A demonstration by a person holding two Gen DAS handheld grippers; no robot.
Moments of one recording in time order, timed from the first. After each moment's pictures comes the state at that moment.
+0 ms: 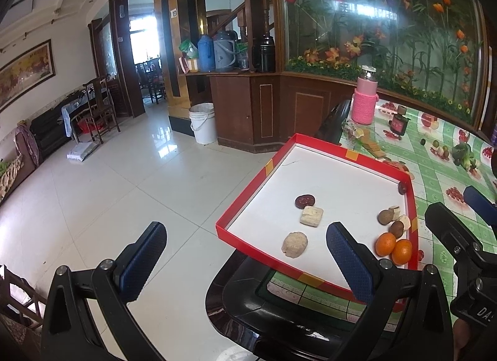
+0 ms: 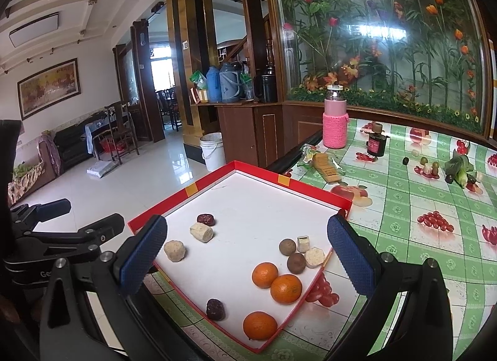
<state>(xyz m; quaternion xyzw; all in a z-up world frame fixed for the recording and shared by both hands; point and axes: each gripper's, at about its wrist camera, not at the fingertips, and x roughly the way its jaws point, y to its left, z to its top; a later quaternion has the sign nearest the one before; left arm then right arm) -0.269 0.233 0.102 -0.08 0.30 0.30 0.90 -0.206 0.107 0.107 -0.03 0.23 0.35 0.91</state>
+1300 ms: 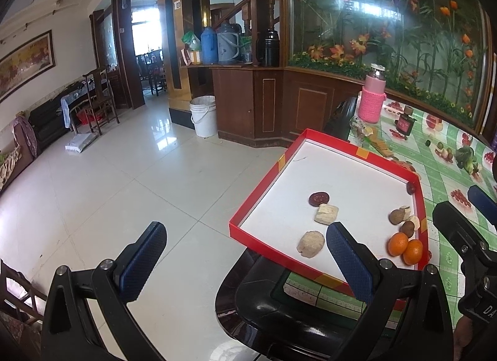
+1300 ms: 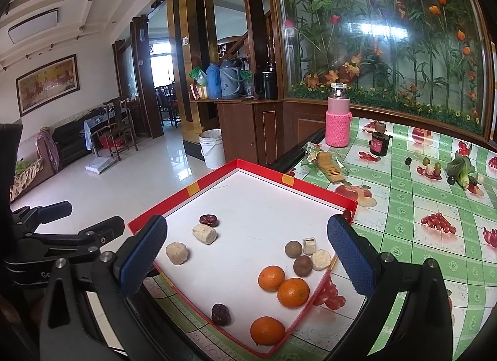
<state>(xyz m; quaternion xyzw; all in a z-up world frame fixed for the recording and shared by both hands) -0.273 0.254 0.095 -0.09 0.31 0.30 0.90 -0.210 0.124 0.104 -0.05 0.23 0.35 0.91</state>
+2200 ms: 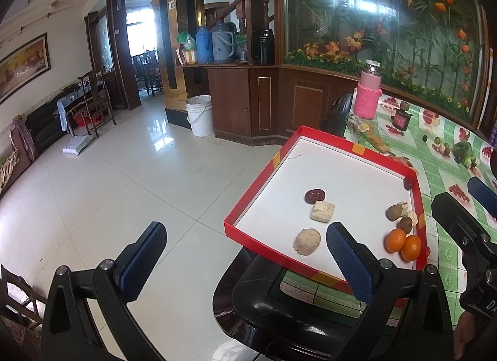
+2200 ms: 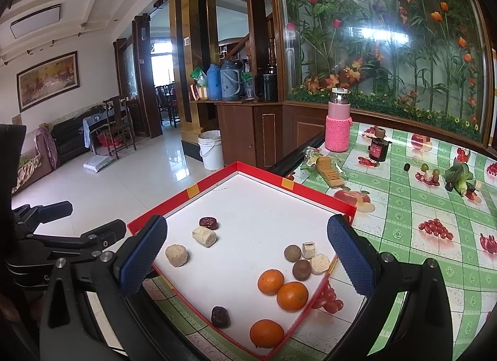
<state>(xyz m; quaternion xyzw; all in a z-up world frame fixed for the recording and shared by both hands) -0.272 0.253 0.097 -0.09 0.32 0.29 0.90 -0.205 0.126 0.110 -0.05 0.23 0.34 0.91</state>
